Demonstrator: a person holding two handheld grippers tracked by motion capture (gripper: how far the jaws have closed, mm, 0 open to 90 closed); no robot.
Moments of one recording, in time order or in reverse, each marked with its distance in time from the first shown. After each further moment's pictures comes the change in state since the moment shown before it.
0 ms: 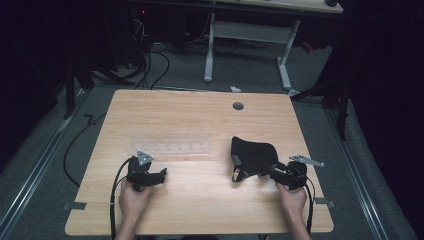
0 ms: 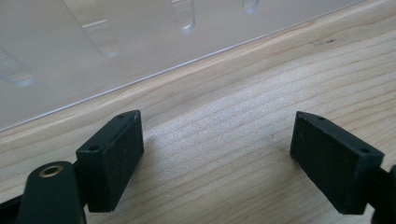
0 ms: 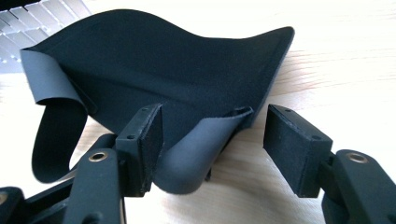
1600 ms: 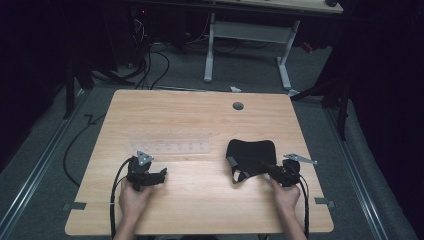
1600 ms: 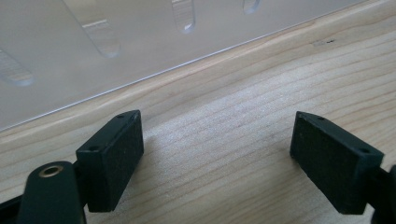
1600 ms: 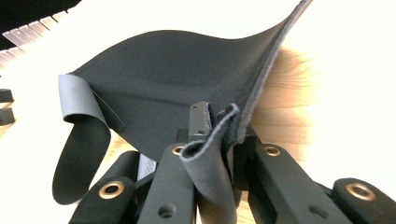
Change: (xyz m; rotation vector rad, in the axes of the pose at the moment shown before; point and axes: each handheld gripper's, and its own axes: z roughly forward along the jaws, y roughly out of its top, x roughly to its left) left arm 0.000 0.000 0.000 -0.001 -0.001 -0.002; right arm 0.004 -0.001 0.017 -0.011 0.102 0.043
